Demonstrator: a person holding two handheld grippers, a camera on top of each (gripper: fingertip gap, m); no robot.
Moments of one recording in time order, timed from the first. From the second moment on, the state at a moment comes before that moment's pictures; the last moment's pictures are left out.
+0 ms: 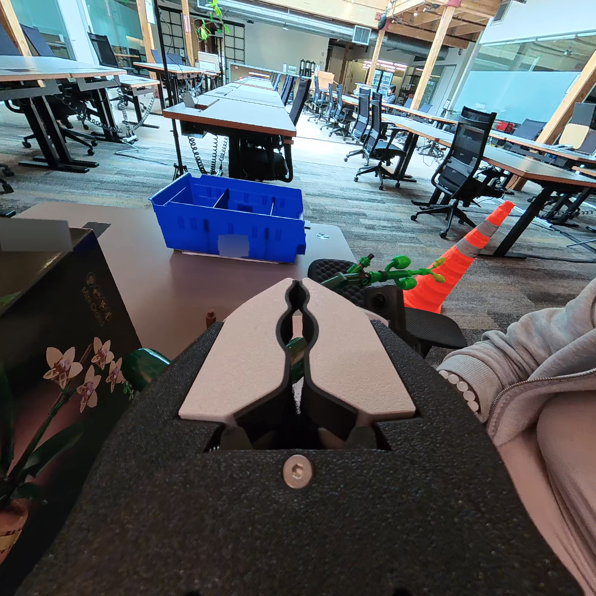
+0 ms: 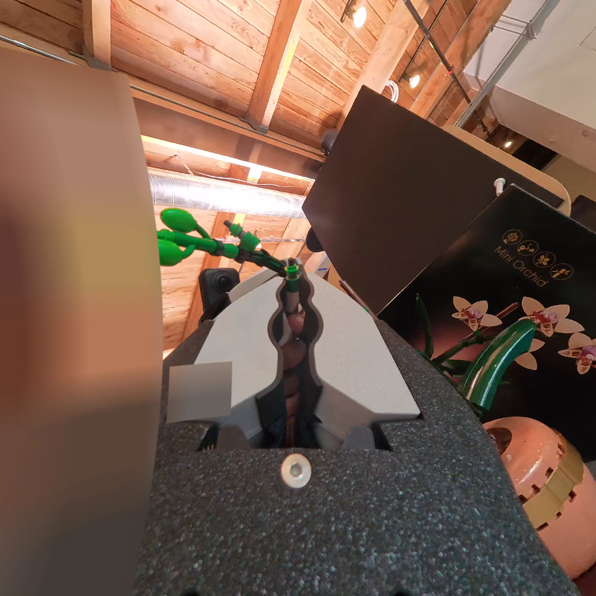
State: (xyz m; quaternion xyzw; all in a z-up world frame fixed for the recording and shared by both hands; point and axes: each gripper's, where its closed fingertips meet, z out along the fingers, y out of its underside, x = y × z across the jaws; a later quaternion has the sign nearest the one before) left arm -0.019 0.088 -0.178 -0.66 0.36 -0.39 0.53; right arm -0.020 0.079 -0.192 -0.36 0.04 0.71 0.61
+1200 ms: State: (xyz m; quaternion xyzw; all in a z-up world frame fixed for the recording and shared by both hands) left arm -0.022 0.088 -0.177 -0.66 0.35 -0.40 0.52; right arm -0.026 0.077 -0.189 -0.37 0.00 0.69 0.62
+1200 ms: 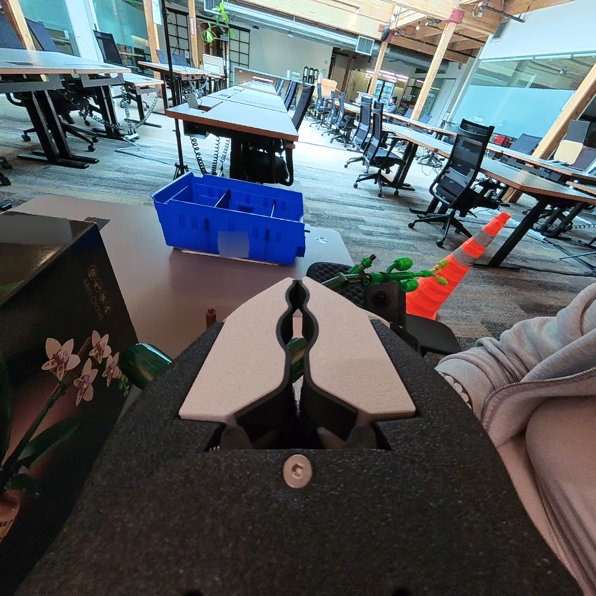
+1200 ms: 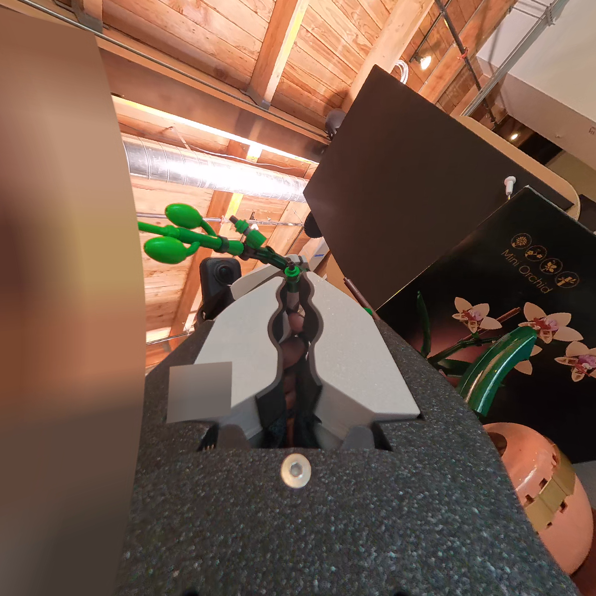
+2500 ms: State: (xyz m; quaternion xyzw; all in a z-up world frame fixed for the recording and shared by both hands) left arm -0.011 0.068 -0.174 -0.66 0.39 -0.41 0.50; right arm -0.030 0.079 -0.189 -0.38 -0.06 0.65 0.65
